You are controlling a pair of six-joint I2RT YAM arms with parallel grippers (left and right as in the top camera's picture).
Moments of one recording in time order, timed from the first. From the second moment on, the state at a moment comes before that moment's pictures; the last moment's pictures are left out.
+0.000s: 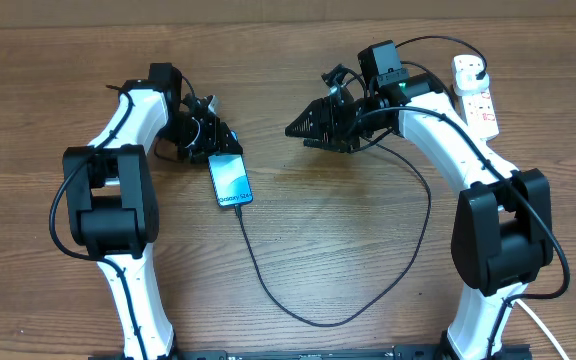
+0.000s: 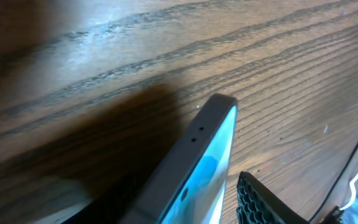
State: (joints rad) left arm 0.01 2.27 1.68 -0.98 0.57 -0.05; right arm 0.30 2.02 1.59 -0.75 -0.93 0.39
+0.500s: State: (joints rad) left arm 0.01 2.26 1.68 -1.00 0.50 -0.05; right arm 0.30 2.02 1.59 -0.76 -0.93 0.39
